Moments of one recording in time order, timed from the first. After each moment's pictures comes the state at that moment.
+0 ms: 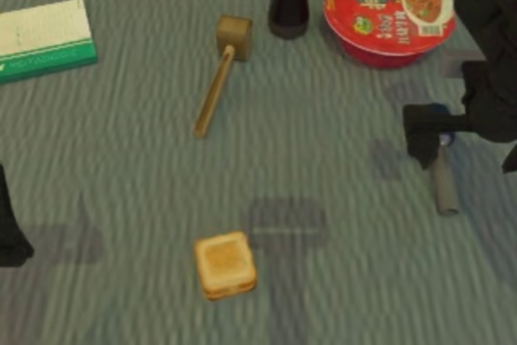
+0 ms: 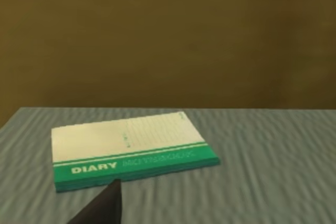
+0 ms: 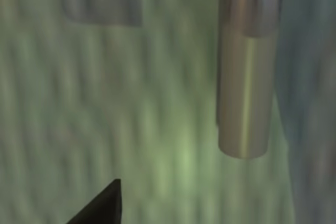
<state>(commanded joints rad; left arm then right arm) 0.00 0.00 0.00 0.00 0.00 0.00 0.30 1.82 1.32 -0.97 0.01 0.34</state>
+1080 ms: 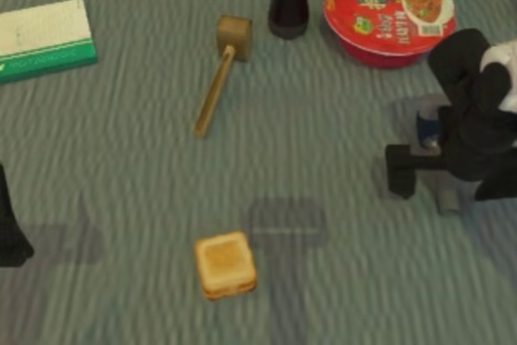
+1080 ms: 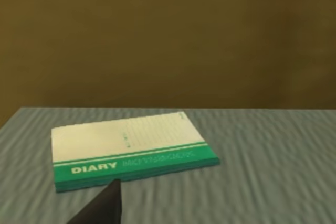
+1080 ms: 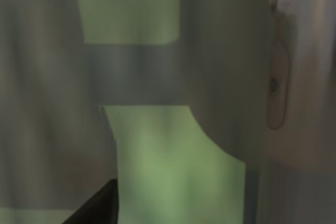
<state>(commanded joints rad) 0.00 0.00 0.00 0.00 0.00 0.00 0.30 2.02 1.15 -0.61 0.01 0.34</state>
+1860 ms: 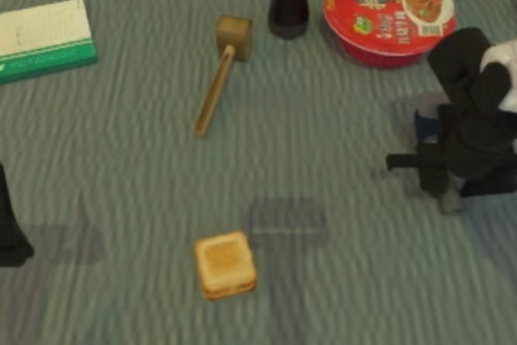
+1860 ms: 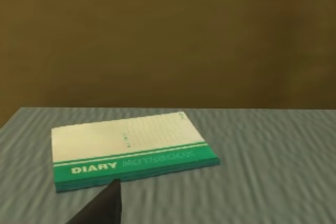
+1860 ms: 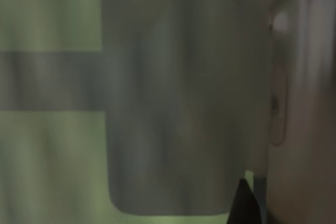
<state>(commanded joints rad) 0.00 0.00 0.00 0.00 0.00 0.00 0.30 2.02 1.15 -0.61 0.01 0.34</state>
